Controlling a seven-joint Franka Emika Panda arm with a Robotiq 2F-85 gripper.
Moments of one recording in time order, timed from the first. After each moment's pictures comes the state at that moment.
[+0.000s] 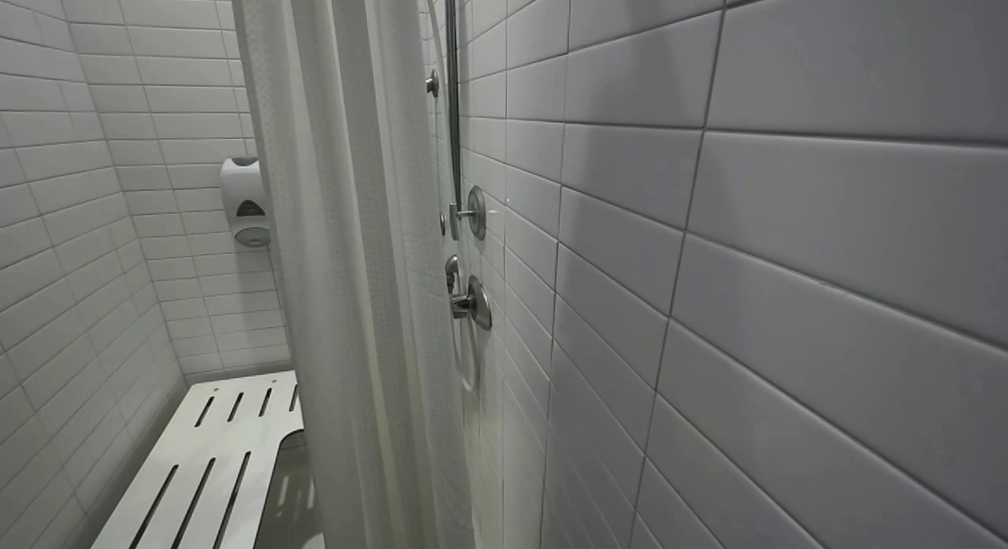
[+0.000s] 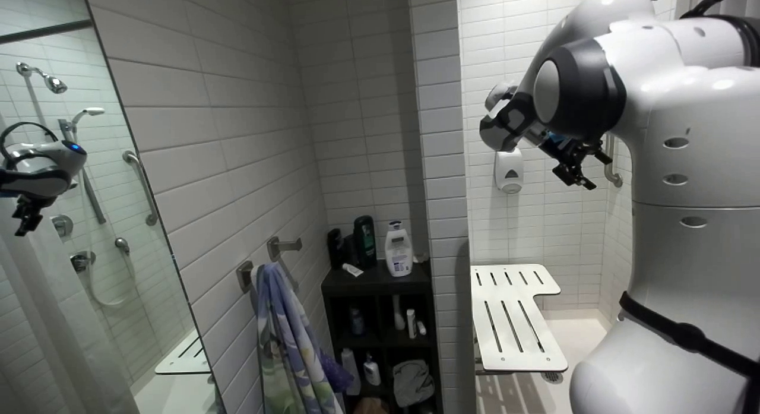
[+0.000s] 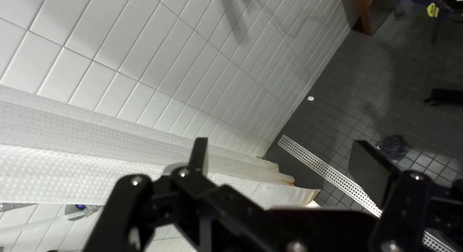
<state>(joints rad) -0.16 0.16 -0.17 -1.64 -0.78 1.53 -0.39</state>
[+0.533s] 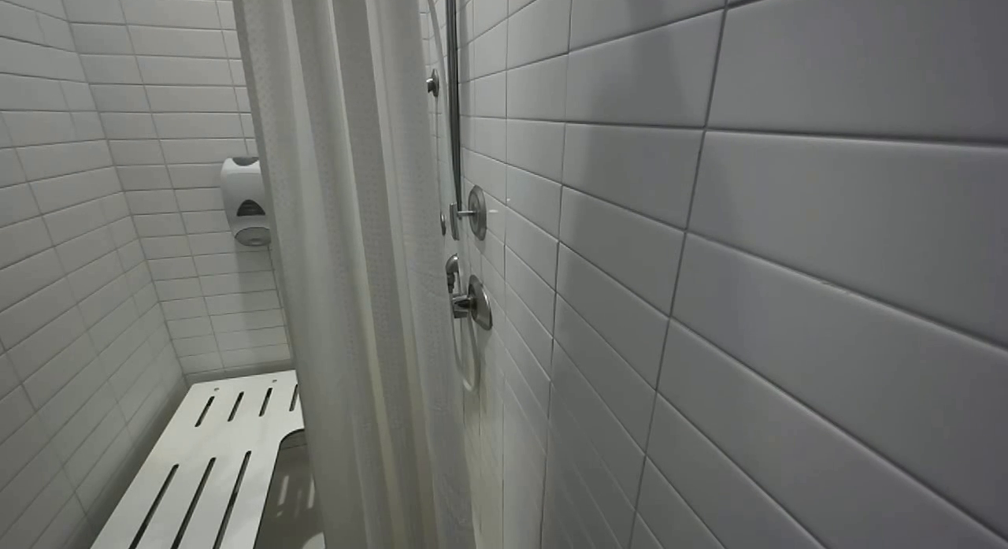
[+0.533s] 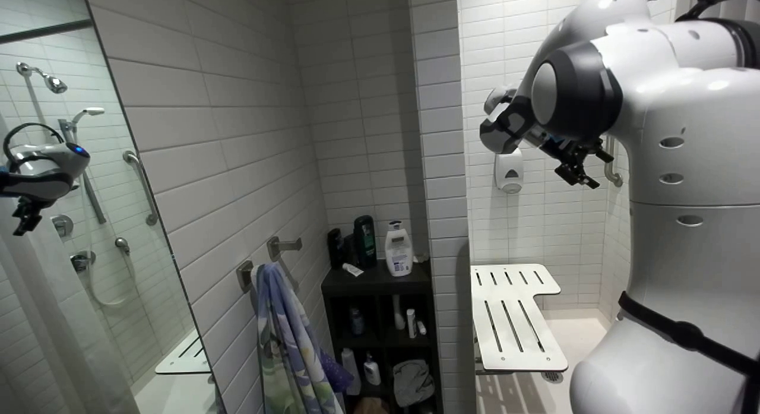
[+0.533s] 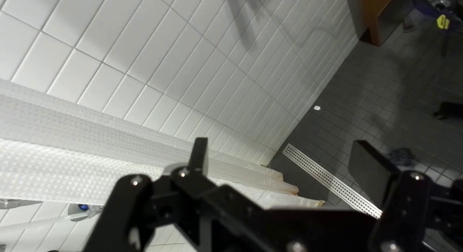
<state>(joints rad) -0.16 0.18 -0.17 -1.64 -0.83 1.53 -0.41</state>
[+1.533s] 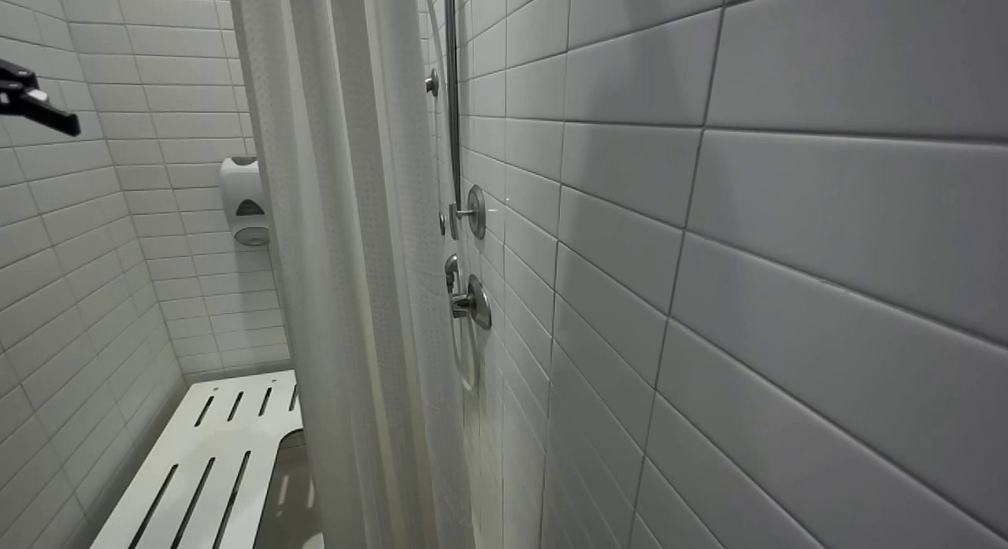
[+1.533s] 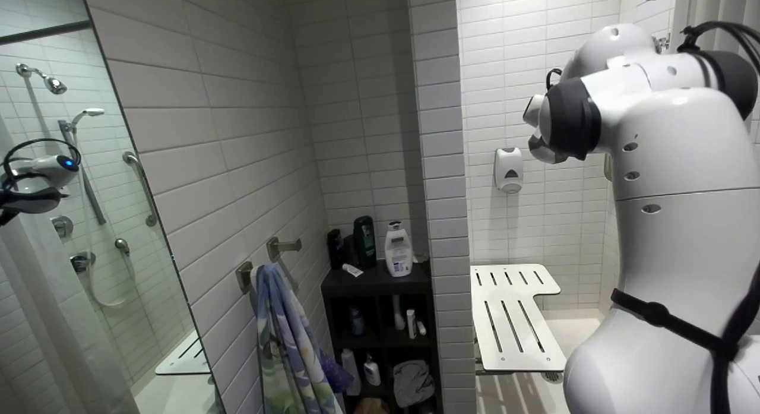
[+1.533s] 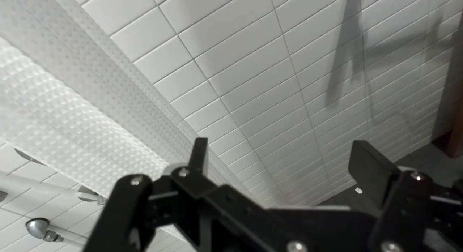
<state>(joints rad) -0.34 0.36 -0.22 -1.45 -1.05 1.76 -0.90</state>
